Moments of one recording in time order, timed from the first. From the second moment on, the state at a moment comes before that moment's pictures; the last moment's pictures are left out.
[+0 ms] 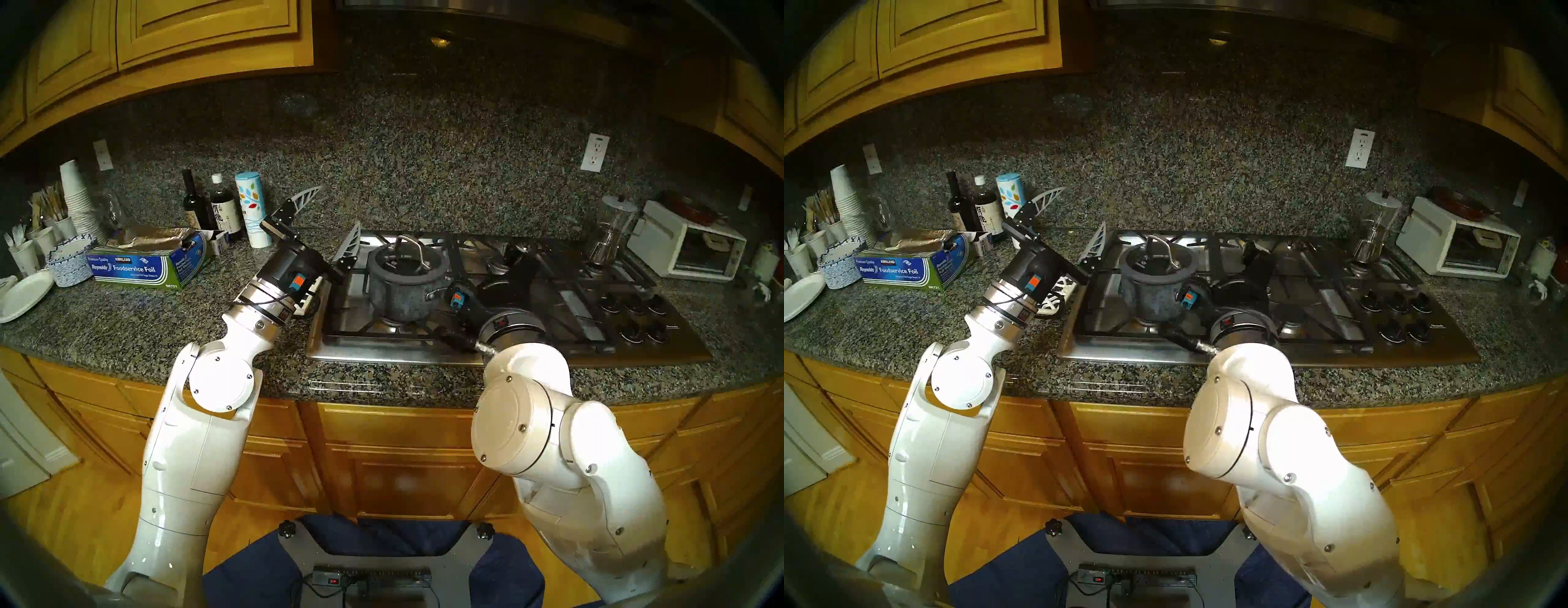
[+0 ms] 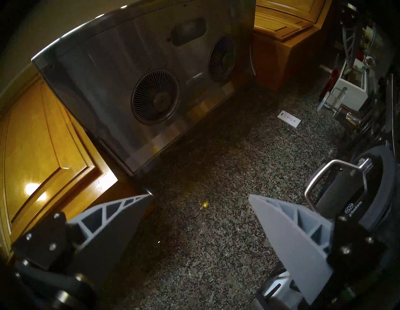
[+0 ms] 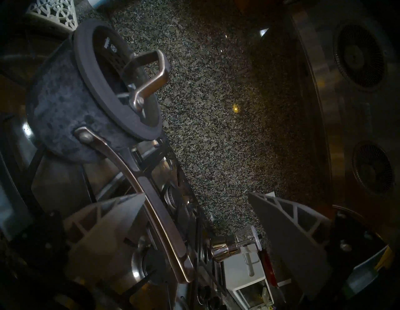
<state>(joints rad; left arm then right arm) 1.52 -1.33 -1.56 -1.84 0.51 -0.53 -0.14 -1.61 -1.21 1.01 -2.42 -1.39 0.96 0.55</state>
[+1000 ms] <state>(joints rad) 1.35 -1.18 -1.55 -1.76 0.54 -0.71 -0.35 -1.63 -1.23 1.00 -2.42 -1.41 0.96 0.55</state>
